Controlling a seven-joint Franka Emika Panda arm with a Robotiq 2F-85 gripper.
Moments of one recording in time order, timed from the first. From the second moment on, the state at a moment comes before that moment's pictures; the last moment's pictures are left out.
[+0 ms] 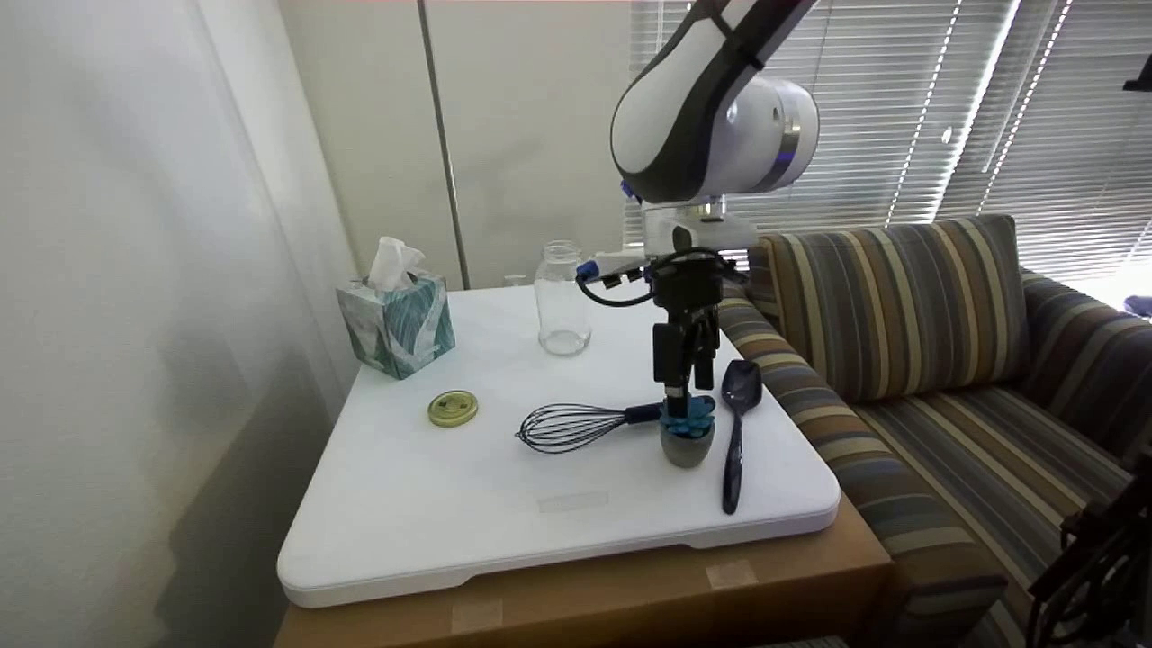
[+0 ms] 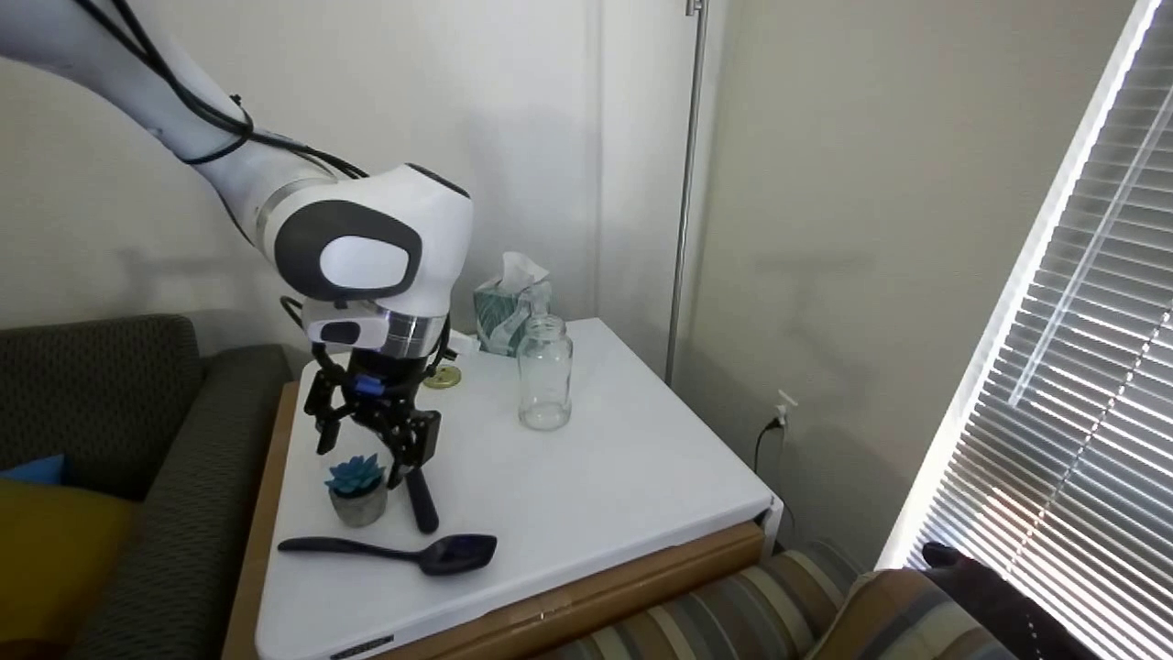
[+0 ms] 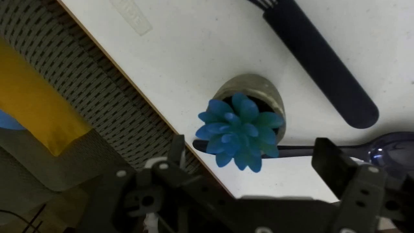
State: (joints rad) arm 0.30 0.71 -0.20 -1.84 0.44 2.21 2.60
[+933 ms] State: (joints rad) arm 0.25 0.71 -0.09 -1.96 0.46 2.50 2.60
